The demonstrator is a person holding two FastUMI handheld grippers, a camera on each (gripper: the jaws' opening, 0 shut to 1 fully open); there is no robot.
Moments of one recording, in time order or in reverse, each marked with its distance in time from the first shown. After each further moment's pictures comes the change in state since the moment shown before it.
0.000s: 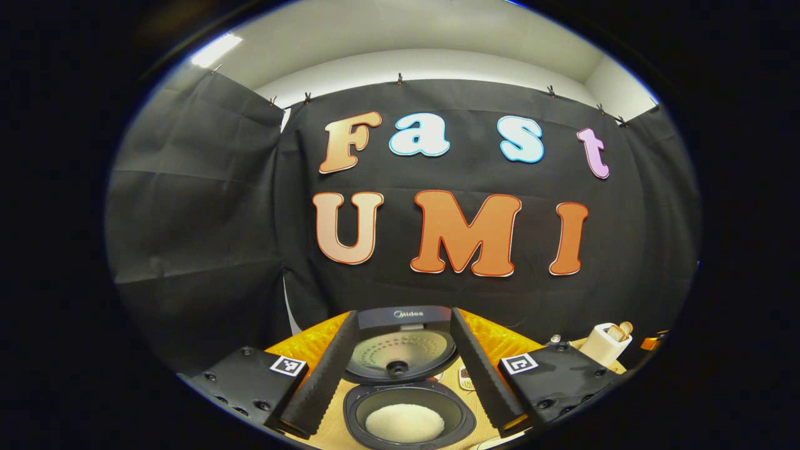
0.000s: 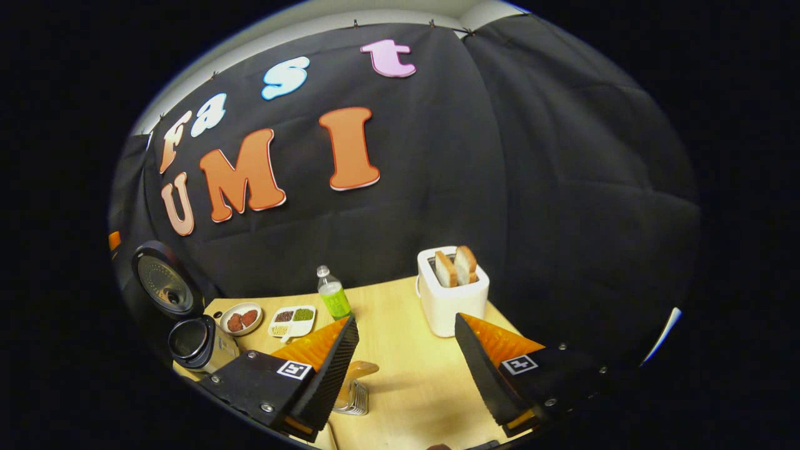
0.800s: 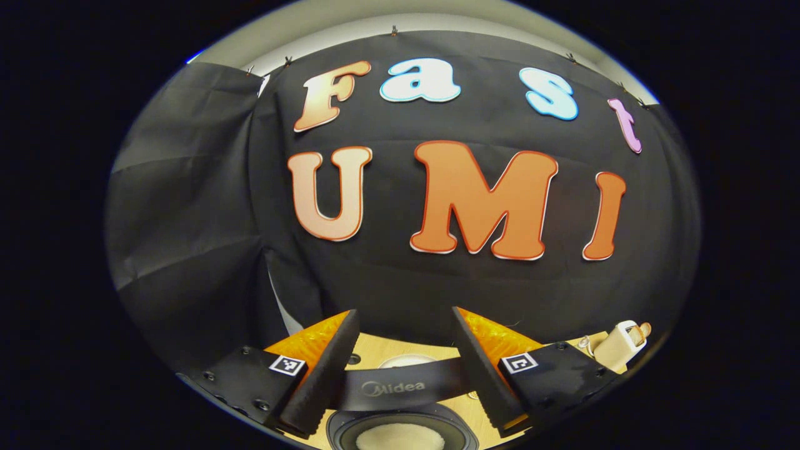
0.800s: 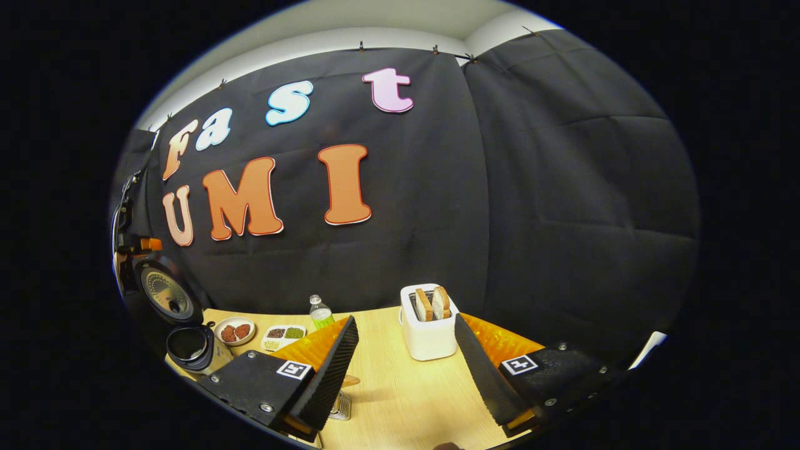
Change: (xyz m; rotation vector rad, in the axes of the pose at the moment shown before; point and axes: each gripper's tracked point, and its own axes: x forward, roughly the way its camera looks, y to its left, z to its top) left arm 0.138 0.004 -0.056 0.056 0.219 0.038; right arm -0.031 -0.011 0.044 -0.039 -0.090 -0.033
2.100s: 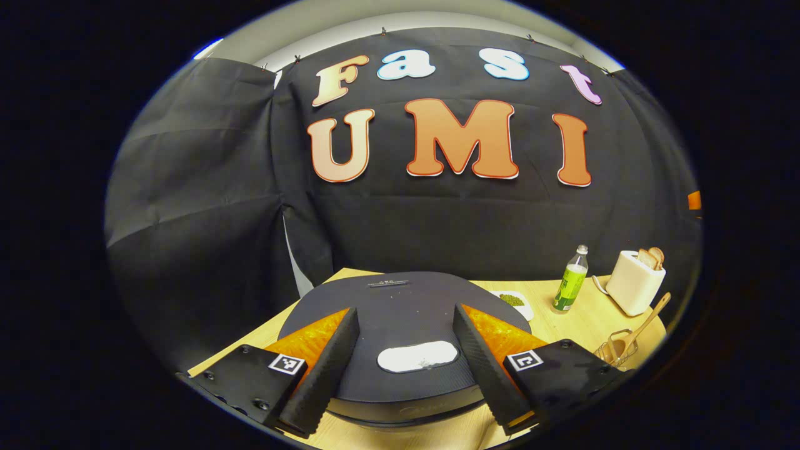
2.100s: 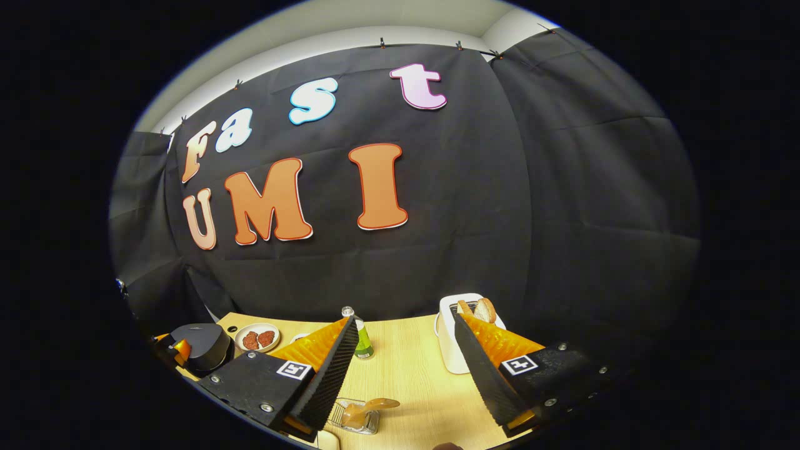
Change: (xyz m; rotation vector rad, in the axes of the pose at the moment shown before) left arm -0.121 -0.030 -0.220 0.018 0.017 0.000; right arm 0.041 0.053 0.008 0.004 0.000 0.137
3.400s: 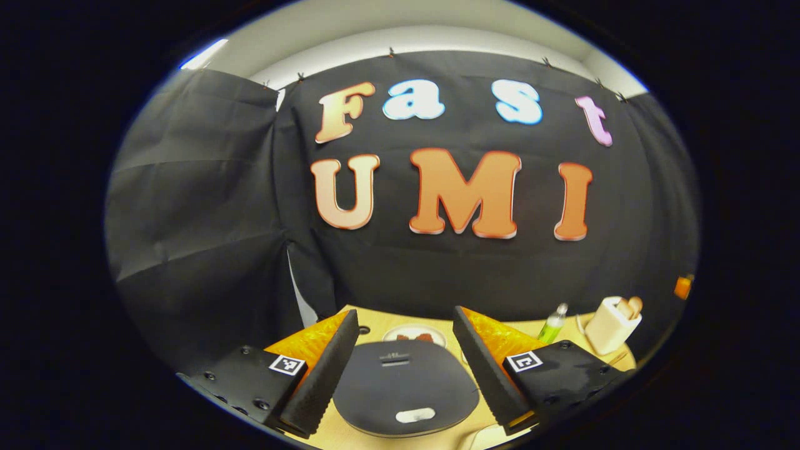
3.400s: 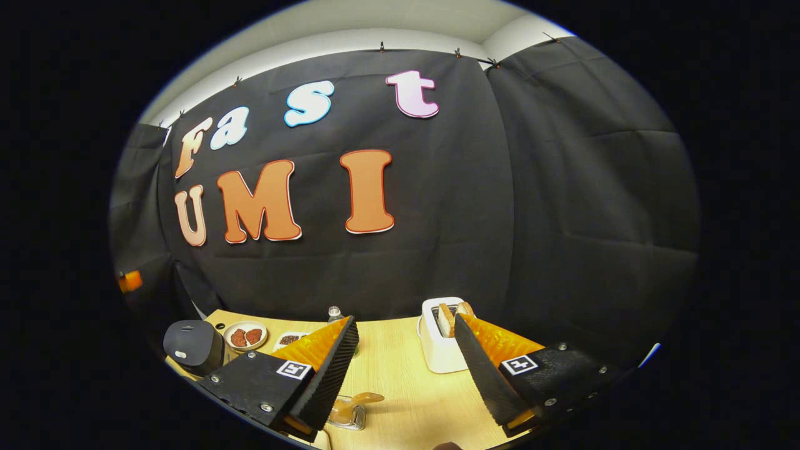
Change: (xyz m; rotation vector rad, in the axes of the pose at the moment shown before) left arm -0.054 0.025 0.220 -0.084 -0.148 -0.008; right arm -0.026 -0.009 0.026 -0.035 -0.041 -0.056
